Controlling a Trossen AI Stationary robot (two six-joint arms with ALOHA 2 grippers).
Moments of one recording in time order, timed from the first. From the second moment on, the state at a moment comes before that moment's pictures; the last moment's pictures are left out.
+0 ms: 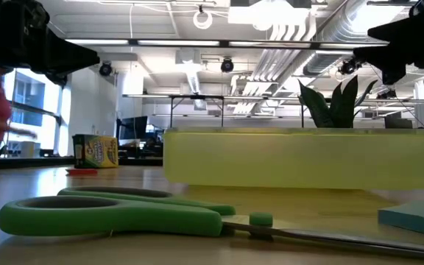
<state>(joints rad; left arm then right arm) -0.07 0.03 0.02 0.06 -0.46 0.01 0.49 0.01 0.02 0.14 0.60 0.05</state>
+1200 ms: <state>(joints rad) -0.07 0.03 0.02 0.06 -0.46 0.06 0.49 0.28 0.29 -0.11 0.77 0.28</state>
